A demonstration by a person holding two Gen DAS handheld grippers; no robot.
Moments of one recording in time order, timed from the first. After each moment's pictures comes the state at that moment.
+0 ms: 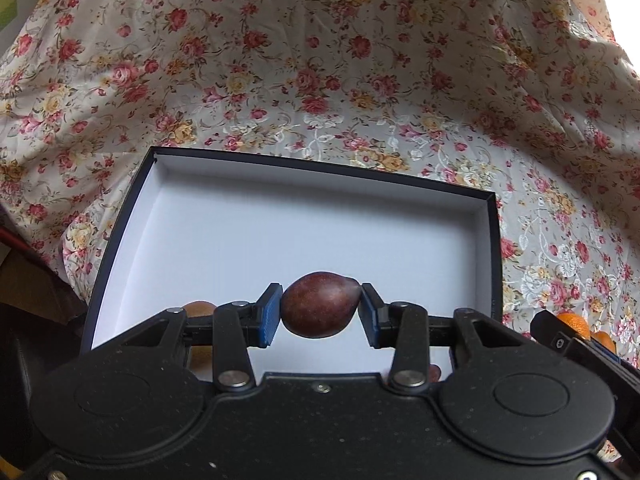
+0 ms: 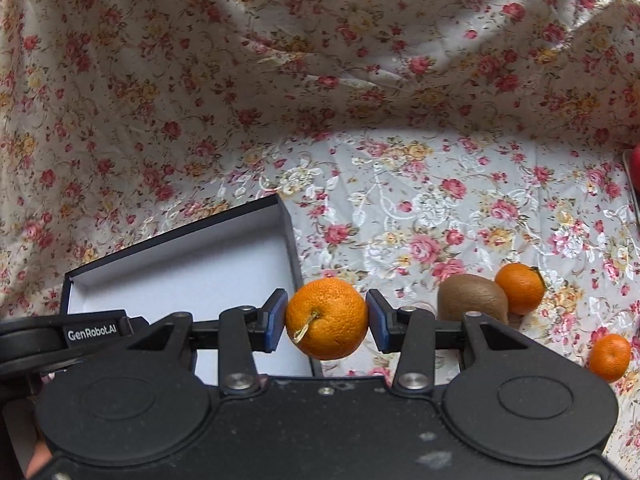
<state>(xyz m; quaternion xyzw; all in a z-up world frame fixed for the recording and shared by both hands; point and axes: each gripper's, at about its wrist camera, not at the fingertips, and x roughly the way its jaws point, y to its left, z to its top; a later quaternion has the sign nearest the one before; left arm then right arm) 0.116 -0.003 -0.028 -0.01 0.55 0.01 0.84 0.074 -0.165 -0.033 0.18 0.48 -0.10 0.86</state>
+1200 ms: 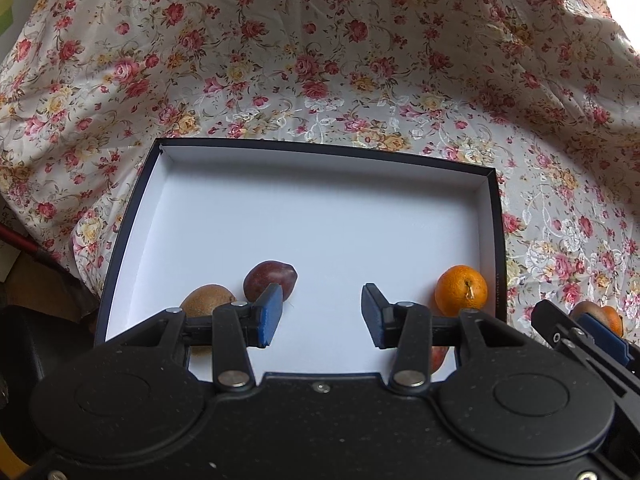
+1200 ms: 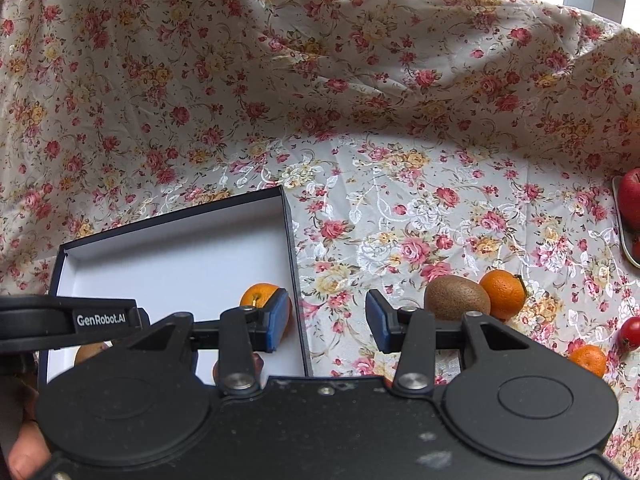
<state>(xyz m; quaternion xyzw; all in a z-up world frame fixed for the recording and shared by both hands) 0.112 -0.011 -0.019 0.03 0.57 0.01 0.82 0.056 -0.164 -0.021 0.14 0.48 -0.10 0.86</state>
